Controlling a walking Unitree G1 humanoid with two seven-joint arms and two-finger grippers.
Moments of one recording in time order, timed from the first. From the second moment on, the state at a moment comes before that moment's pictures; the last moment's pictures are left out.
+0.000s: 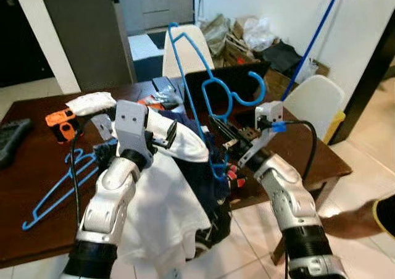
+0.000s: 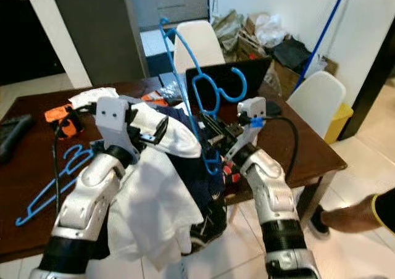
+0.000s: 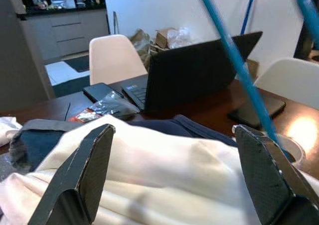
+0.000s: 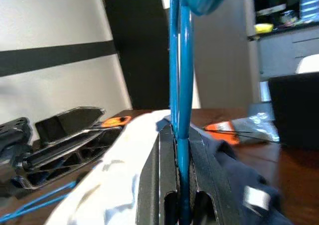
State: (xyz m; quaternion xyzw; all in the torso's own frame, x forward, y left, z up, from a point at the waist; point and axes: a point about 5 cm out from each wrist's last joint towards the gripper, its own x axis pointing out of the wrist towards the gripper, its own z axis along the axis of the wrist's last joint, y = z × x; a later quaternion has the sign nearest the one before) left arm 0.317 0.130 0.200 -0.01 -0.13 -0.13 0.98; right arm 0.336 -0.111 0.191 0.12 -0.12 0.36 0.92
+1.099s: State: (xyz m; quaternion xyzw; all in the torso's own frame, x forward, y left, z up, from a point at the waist) left arm 0.317 0.134 0.197 -0.03 -0.12 -0.09 0.99; right arm 0.334 -0.109 0.191 0.10 -0.10 0.39 0.91
